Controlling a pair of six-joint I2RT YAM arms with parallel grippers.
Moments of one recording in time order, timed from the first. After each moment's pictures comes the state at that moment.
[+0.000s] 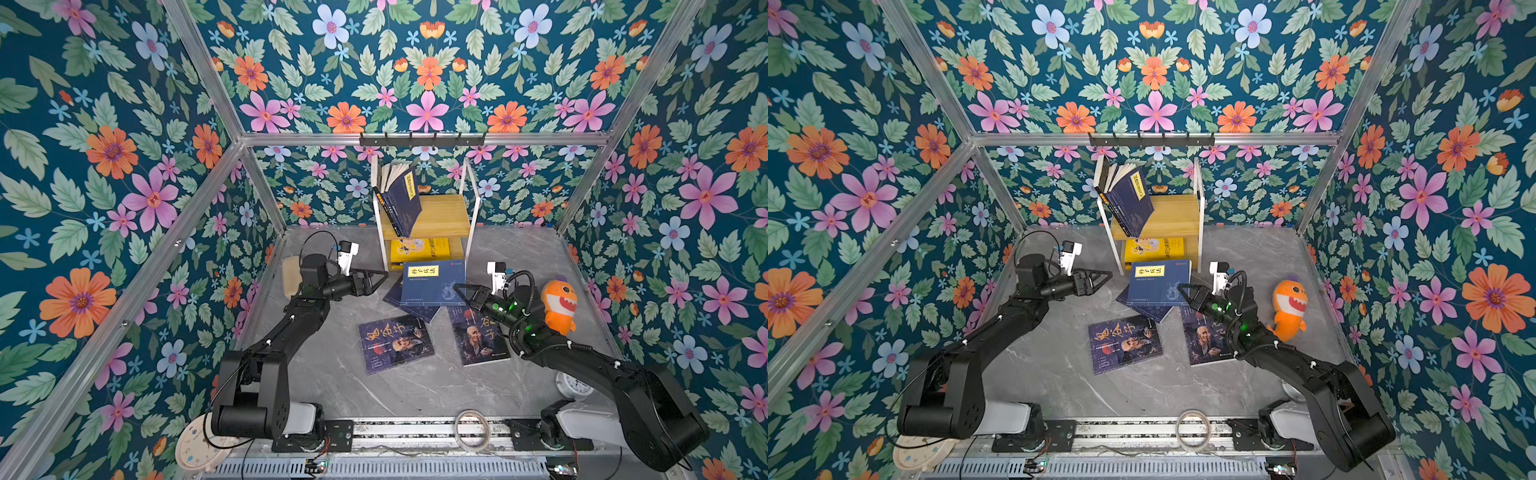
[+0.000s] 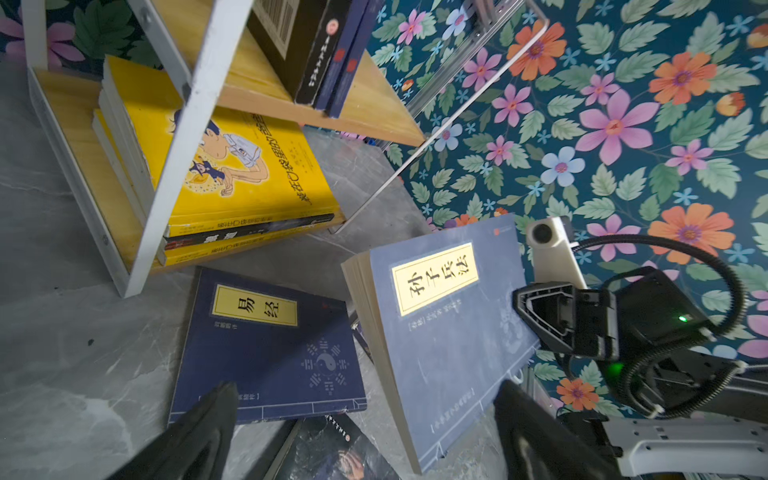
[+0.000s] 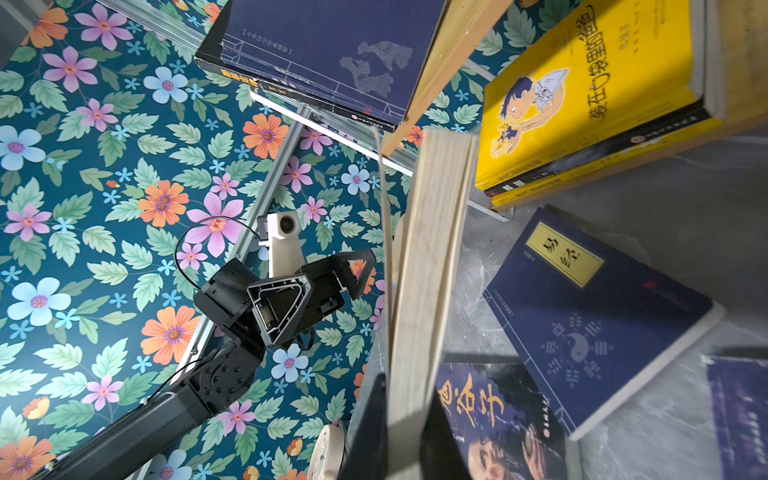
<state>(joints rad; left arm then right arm) -0.12 1.38 0.76 0.31 0.92 -0.48 0.43 1.28 0.51 0.71 -0.47 1.03</state>
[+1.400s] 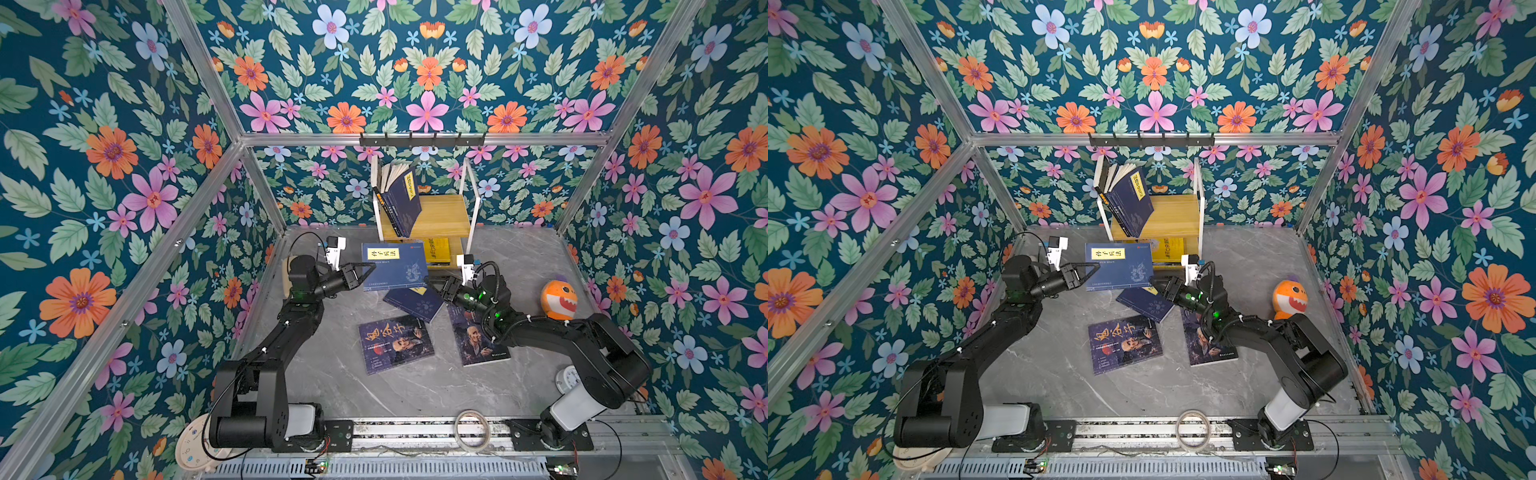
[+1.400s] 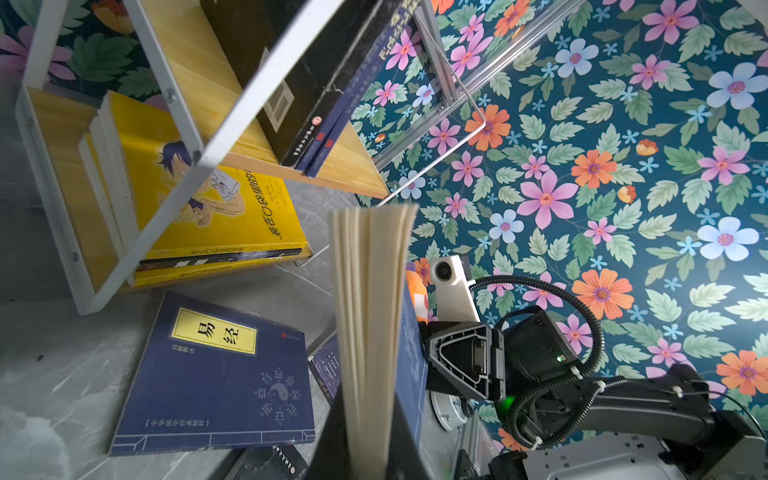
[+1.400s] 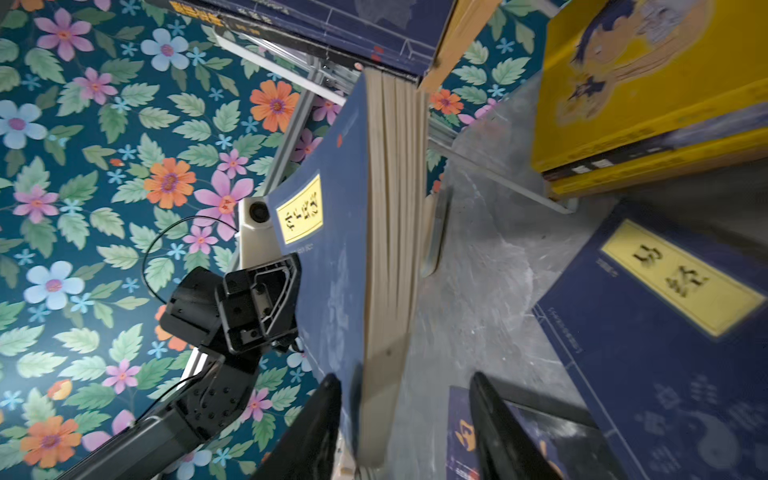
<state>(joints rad) -0.07 1.34 0.74 0.48 0.95 -0.76 0.54 1.58 0.68 0.83 -0.43 1.06</state>
